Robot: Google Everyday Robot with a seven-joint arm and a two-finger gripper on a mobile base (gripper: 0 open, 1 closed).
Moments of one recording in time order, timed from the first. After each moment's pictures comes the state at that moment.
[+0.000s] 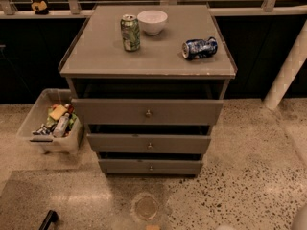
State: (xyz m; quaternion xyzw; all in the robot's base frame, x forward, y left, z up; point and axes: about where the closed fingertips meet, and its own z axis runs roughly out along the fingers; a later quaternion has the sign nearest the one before) arm 0.290 -0.165 0.149 -0.36 0.89 0.27 0.07
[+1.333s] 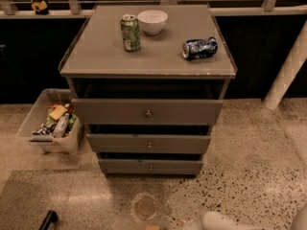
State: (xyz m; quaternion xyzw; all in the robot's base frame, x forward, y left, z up) arm 0.343 -0.108 0.167 -0.44 0.84 0.29 0.15
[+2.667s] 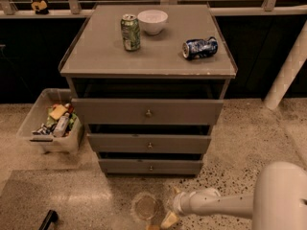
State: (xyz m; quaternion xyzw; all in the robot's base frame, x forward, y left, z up) arm 0.478 -0.094 0.200 -0.54 0.79 0.15 0.25
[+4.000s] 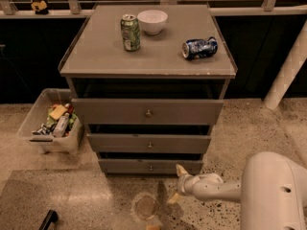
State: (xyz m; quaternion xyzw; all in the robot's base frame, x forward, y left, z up) arm 0.582 -0.128 0.226 -0.56 0.76 0.05 0.33
